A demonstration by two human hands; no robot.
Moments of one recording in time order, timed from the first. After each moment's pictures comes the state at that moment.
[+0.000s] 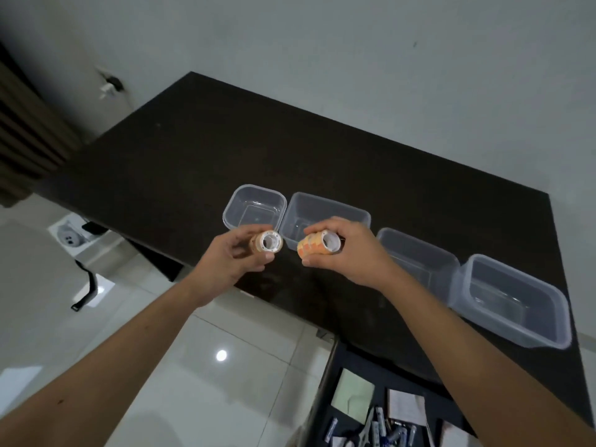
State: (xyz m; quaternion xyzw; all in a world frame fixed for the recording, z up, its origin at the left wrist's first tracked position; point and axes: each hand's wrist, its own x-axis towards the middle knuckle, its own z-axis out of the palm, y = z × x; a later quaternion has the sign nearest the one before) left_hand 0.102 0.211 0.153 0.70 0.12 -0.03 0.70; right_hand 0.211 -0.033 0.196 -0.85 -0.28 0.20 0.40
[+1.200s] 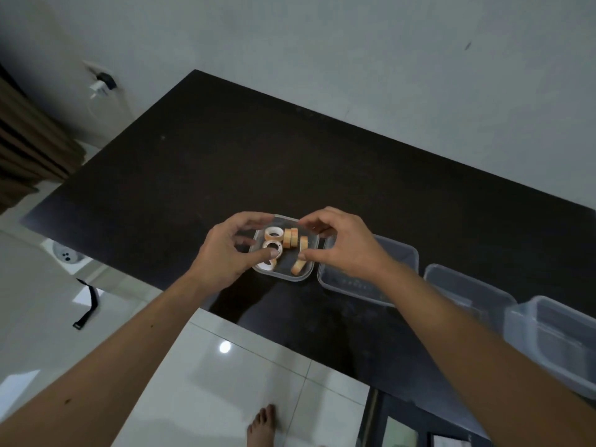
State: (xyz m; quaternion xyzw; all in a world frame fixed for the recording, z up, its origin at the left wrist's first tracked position) left_hand 0.182 0.315 0.147 0.81 0.07 0.01 0.58; right_hand 0.288 0.081 0.178 -0.87 -0.31 0.17 0.35
